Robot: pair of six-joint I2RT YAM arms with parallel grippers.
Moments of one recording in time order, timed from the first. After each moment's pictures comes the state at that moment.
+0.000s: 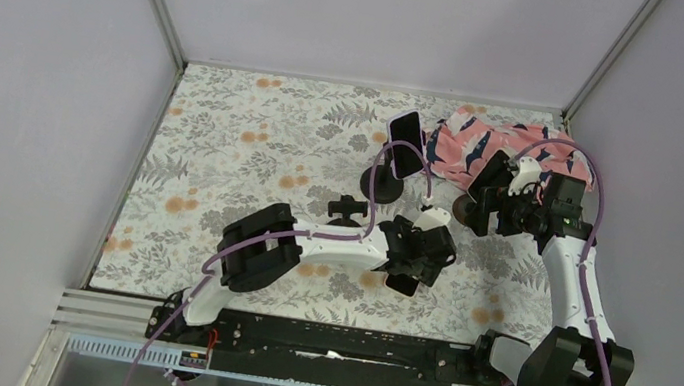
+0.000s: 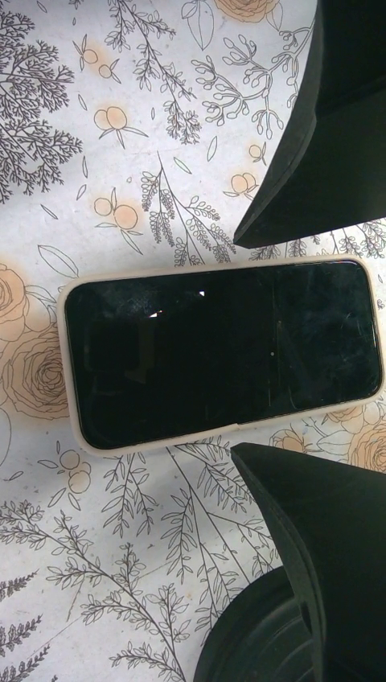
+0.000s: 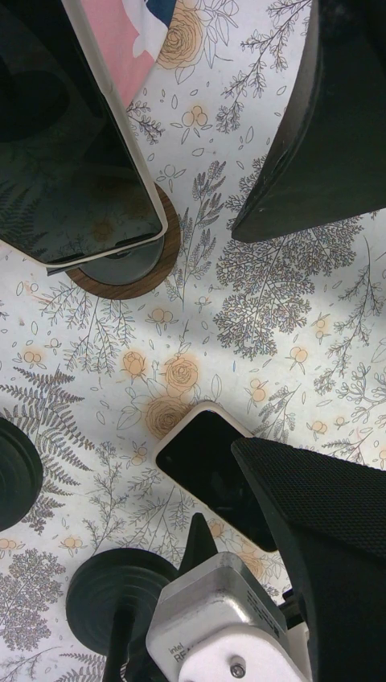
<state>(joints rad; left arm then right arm) -1.17 2.11 1.54 -0.46 -0.35 -0.67 -0.19 1.17 0.84 -0.56 -0.57 -0.31</state>
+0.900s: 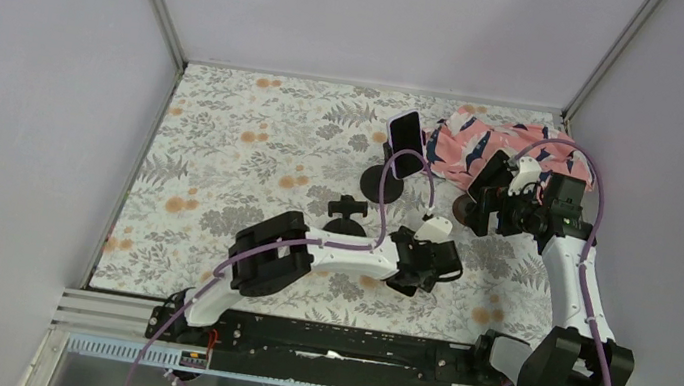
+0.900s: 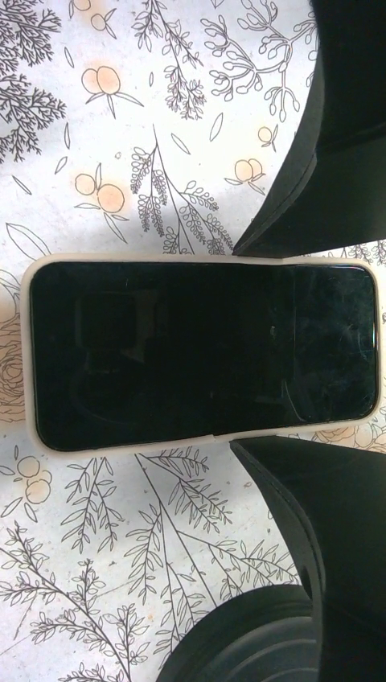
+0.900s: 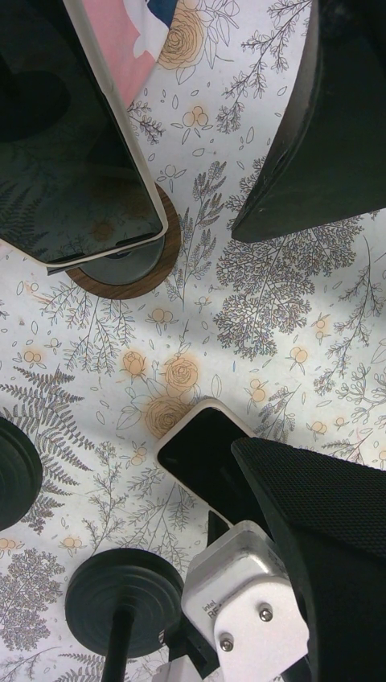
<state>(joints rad) -1.22 2.18 1.61 -0.56 -0.44 -0.77 -0.19 1.17 0.84 -0.56 -0.57 -0.31</state>
